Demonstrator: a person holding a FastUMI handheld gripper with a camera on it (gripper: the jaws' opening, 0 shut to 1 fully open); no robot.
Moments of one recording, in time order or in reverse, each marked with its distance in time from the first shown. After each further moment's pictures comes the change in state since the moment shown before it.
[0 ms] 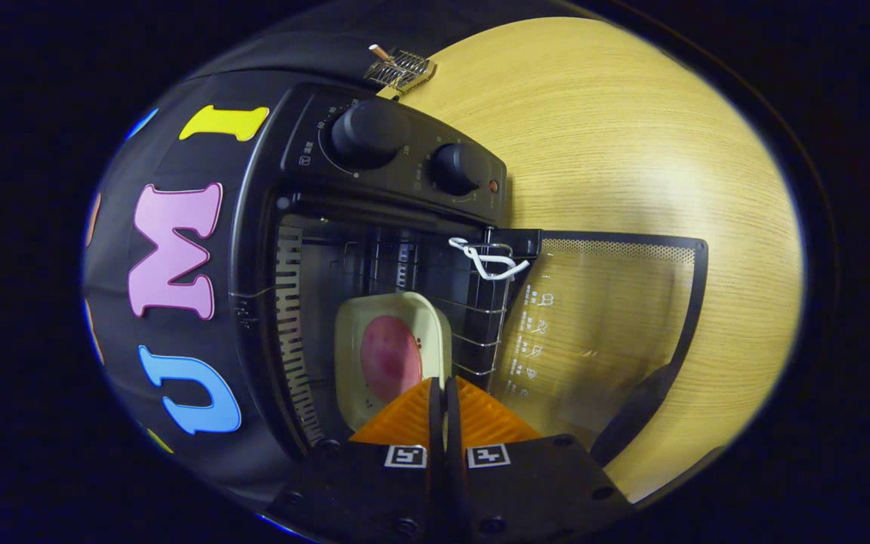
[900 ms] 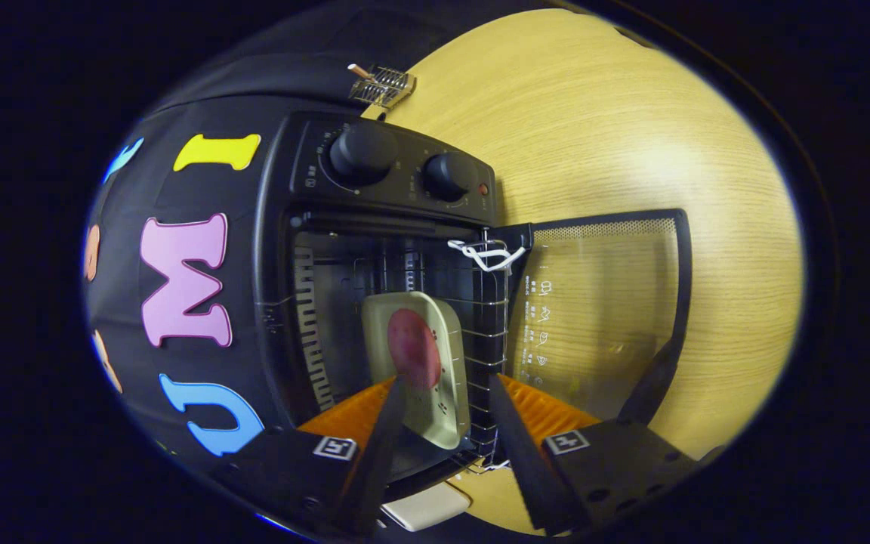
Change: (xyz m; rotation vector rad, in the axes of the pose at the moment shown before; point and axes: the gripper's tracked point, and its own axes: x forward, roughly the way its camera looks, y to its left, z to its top) arm -0.022 0.007 0.003 0.043 -0.043 0.046
